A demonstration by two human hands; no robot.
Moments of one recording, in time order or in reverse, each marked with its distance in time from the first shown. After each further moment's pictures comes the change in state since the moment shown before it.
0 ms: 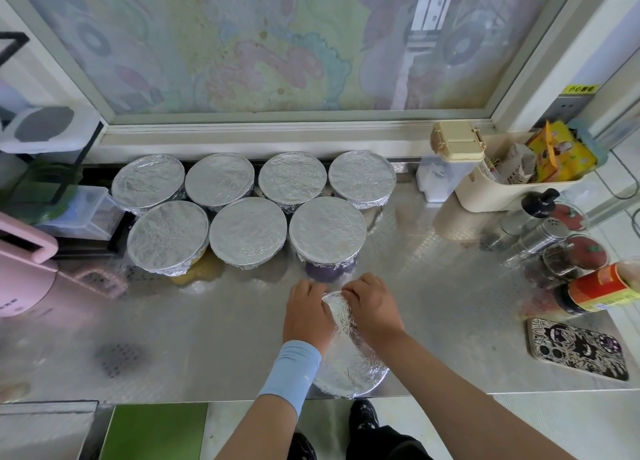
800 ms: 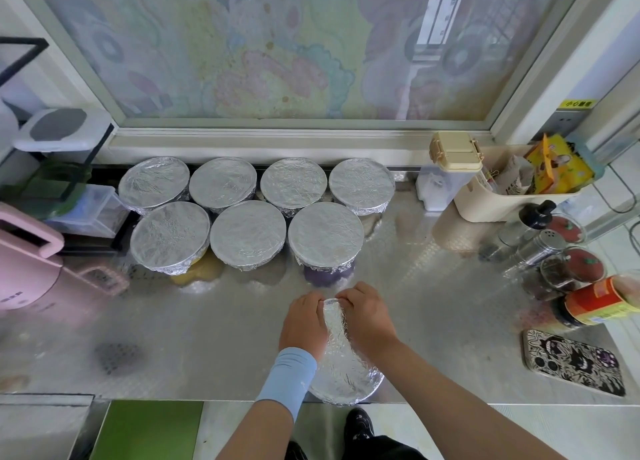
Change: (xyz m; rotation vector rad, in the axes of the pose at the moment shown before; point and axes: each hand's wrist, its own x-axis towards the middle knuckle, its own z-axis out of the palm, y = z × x) left_hand -0.009 -0.005 0.011 -0.033 -0.051 -0.087; right_hand -0.004 0.001 0.001 0.026 -0.113 0.046
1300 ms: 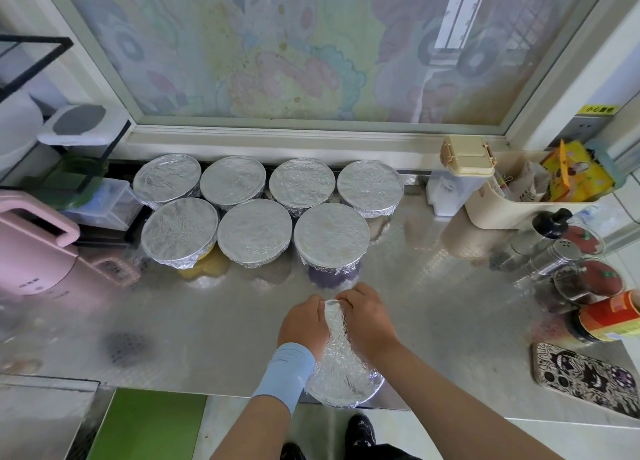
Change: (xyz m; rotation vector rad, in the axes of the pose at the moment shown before) left_hand 0.002 0.008 -0.007 0.081 -0.093 -0.125; right_hand 0.001 0.006 0.003 0.014 0.017 -0.105
